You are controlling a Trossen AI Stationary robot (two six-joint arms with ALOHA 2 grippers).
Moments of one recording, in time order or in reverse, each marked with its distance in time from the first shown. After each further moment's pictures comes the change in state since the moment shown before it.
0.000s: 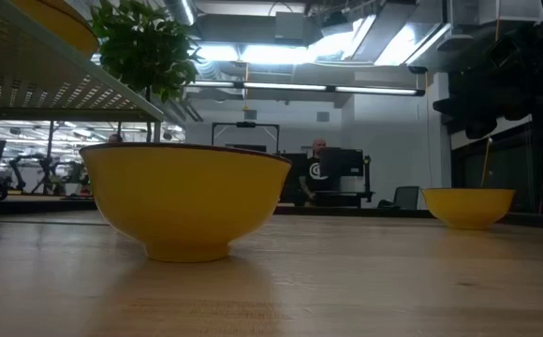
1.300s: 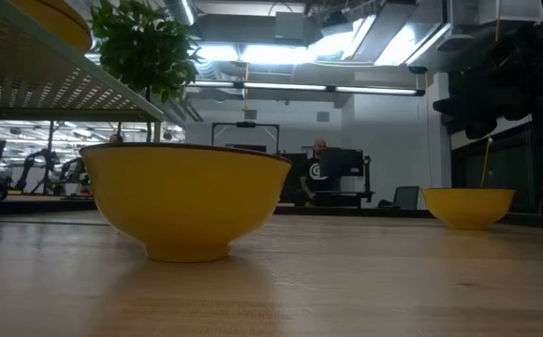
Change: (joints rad) left arm 0.000 -0.011 0.021 0.012 0.073 -0.051; right arm 0.000 0.000 0.000 0.000 0.000 0.000
